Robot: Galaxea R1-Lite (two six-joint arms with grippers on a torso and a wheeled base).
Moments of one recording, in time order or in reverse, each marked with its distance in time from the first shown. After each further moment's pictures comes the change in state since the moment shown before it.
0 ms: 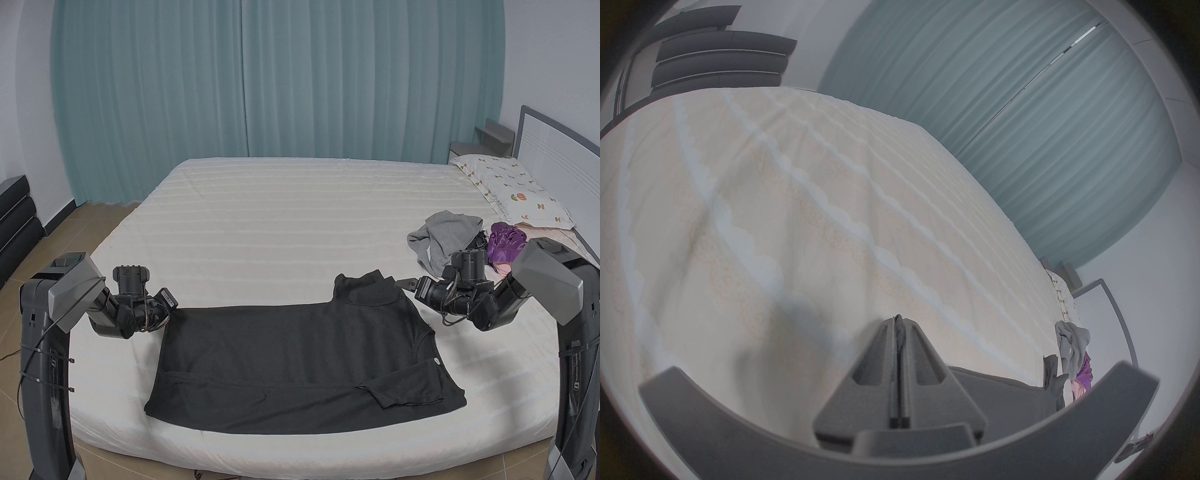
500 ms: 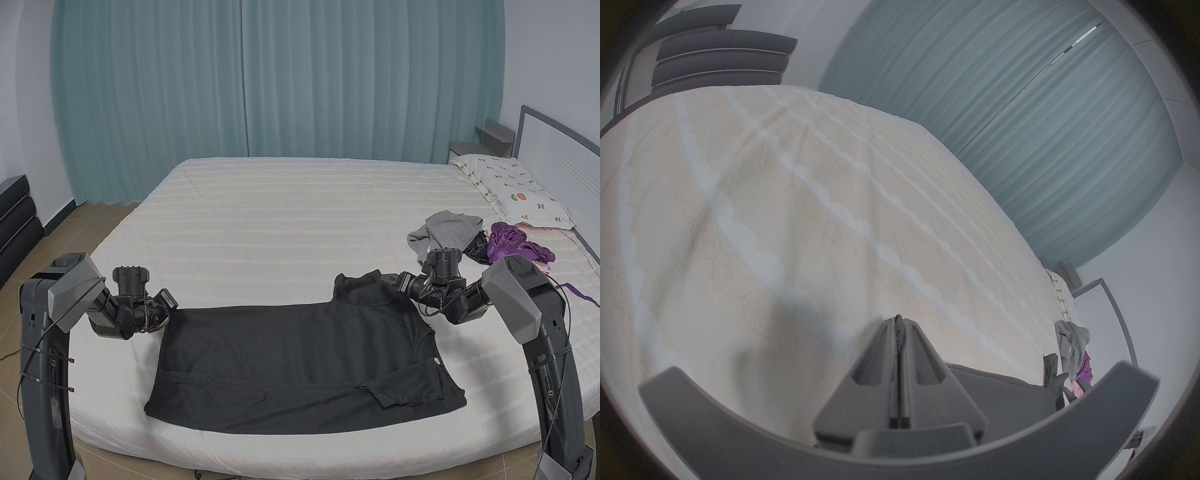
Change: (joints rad) left arm 0.000 -0.003 0.011 -0.005 -0.003 -0.001; right arm 0.026 0.264 -0.466 0.150 -0.096 -0.070
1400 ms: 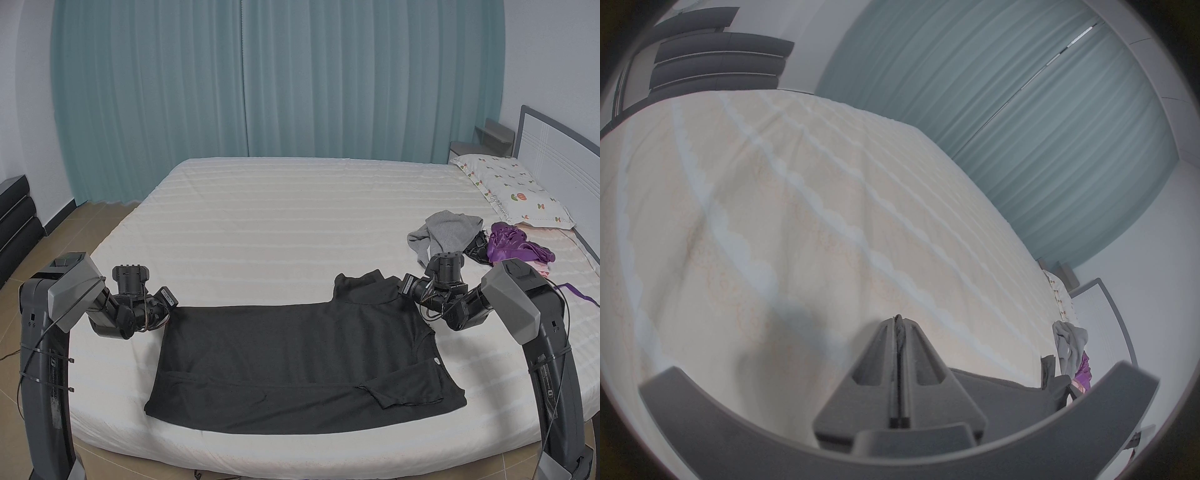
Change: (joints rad) left arm -0.001 -0.001 -0.001 -0.020 0.001 0.005; right arm -0.010 0.023 0.035 -0.103 -0.017 0.015
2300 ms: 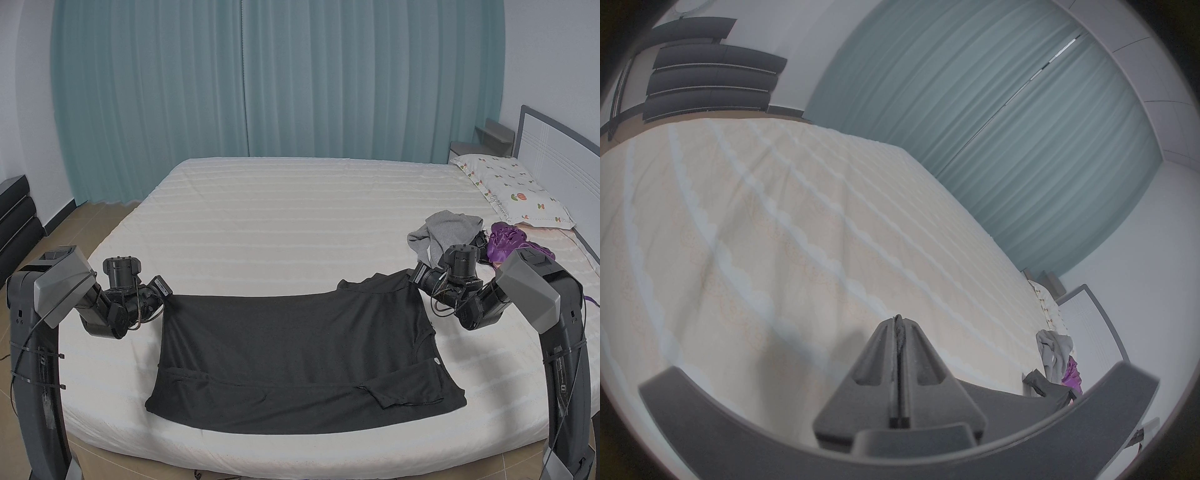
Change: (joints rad) left arm 0.001 -0.090 0.106 -0.129 0.005 -0.003; right arm -0.021 -0.139 0.217 -0.173 0.009 0.085
